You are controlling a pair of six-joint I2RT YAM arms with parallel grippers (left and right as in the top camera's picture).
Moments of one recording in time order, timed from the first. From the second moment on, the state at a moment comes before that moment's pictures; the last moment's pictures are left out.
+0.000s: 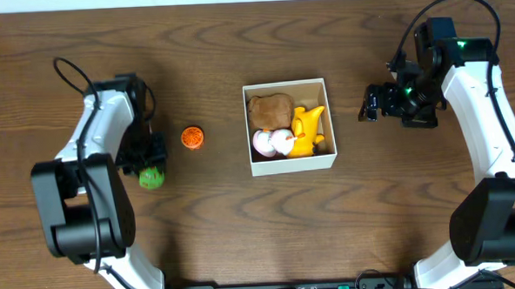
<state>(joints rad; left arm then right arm) 0.08 1.89 1.37 -1.26 -0.05 -0.20 -0.01 1.78 1.55 -1.28 -0.28 0.10</state>
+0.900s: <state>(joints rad) -0.63 1.71 1.56 -0.75 0.08 -0.17 -0.01 1.78 1.55 -1.28 -0.27 0.10</state>
